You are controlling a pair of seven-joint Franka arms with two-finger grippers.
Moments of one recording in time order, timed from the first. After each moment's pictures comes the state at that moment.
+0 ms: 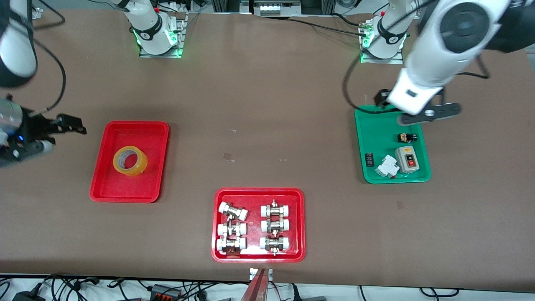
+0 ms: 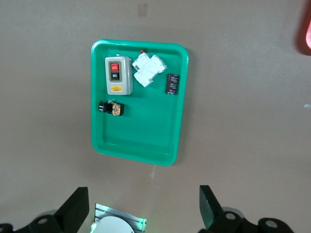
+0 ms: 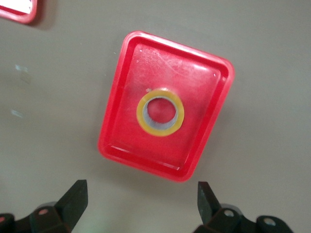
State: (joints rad) left arm 0.19 0.20 -0.66 -1.52 0.22 1.41 -0.64; right arm -0.07 0.22 0.04 -1.48 0.02 1.57 -0.28
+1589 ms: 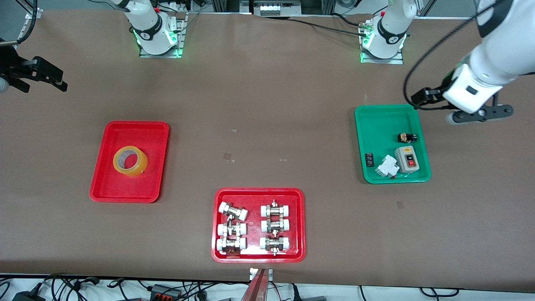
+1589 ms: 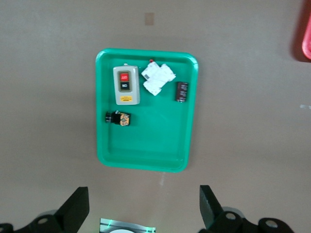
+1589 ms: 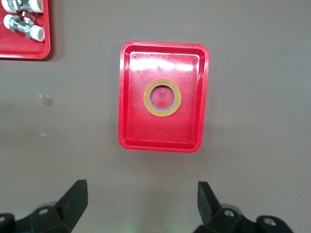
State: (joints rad) left arm 0.09 0.01 -0.27 -1.69 0.02 1.55 -0.31; right arm -0.06 -0.05 0.05 -1.59 0.02 1.53 -0.05
